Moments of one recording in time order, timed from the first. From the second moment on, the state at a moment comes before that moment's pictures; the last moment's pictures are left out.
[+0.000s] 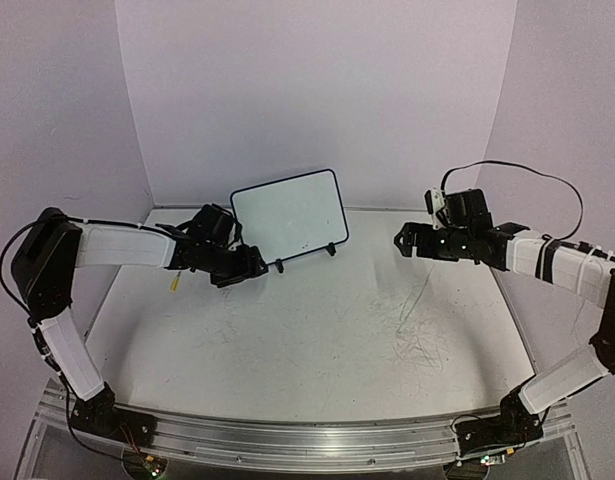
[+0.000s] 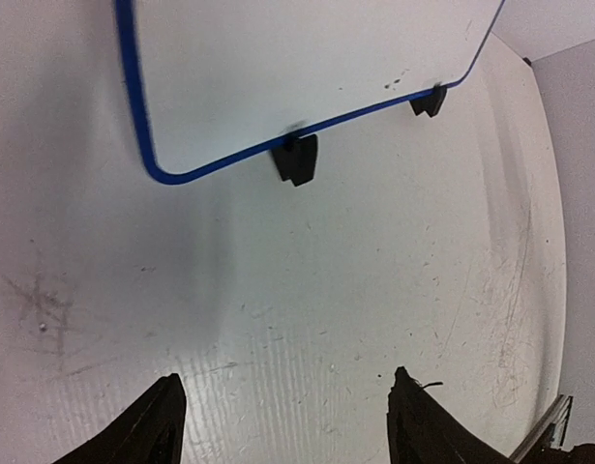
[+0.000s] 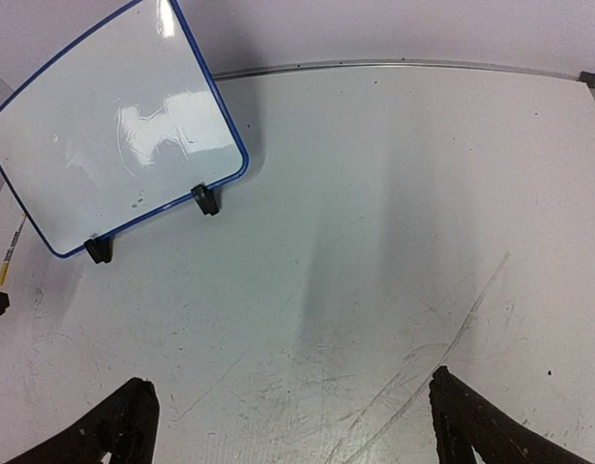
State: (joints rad) left arm -0.62 1.73 1.10 -0.18 0.11 -0.71; right arm 0.42 1.41 1.01 -0.24 0.02 0.34
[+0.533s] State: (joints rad) left arm -0.77 2.15 1.57 -0.23 -0.18 -0.83; right arm 0.44 1.42 0.99 -0.22 0.02 0.36
